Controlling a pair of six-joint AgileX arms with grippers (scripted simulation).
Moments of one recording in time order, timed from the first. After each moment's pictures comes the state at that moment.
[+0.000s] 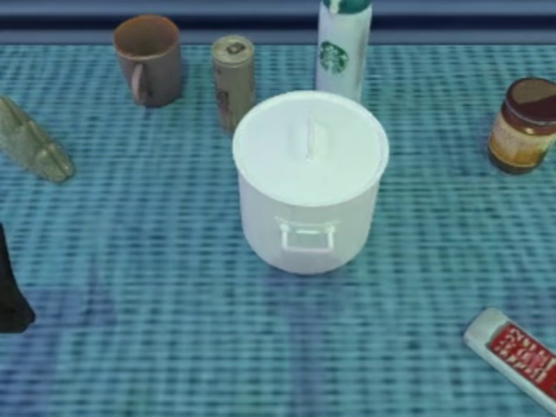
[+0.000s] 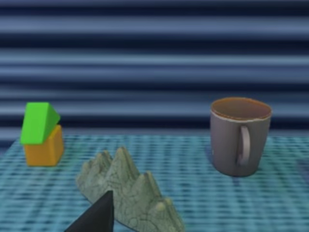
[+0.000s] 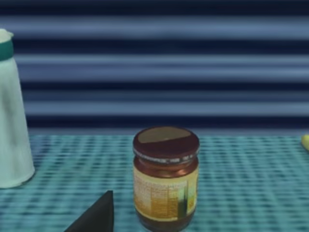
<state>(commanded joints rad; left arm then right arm) 0.00 0.00 0.00 0.00 0.00 0.00 0.00 0.00 0.00 0.00 0.00 0.00</state>
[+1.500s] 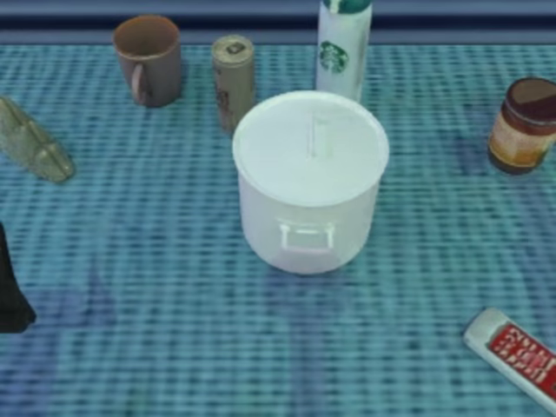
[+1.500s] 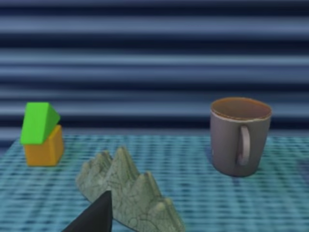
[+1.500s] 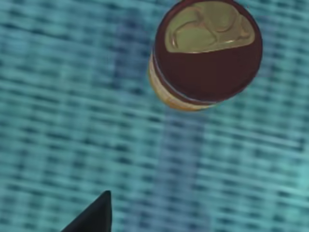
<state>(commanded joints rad) 0.00 0.00 0.00 0.00 0.00 0.00 0.02 1.77 1.69 -1.02 -0.02 -0.19</state>
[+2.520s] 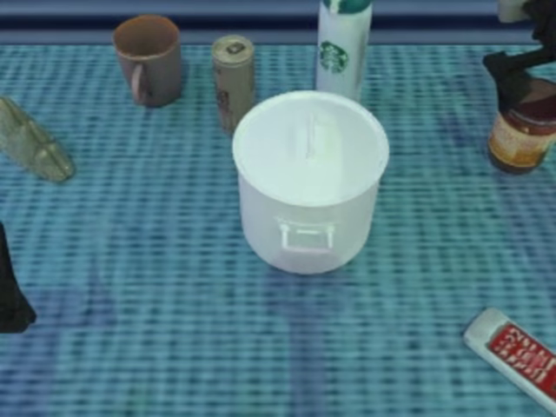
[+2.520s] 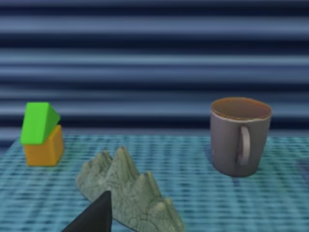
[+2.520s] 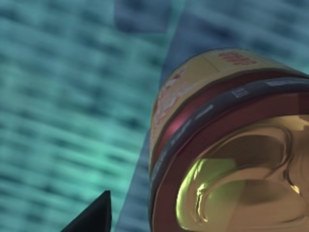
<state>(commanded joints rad) 0.00 0.00 0.00 0.00 0.00 0.00 0.02 2.65 2.67 -1.50 -0.02 -0.29</state>
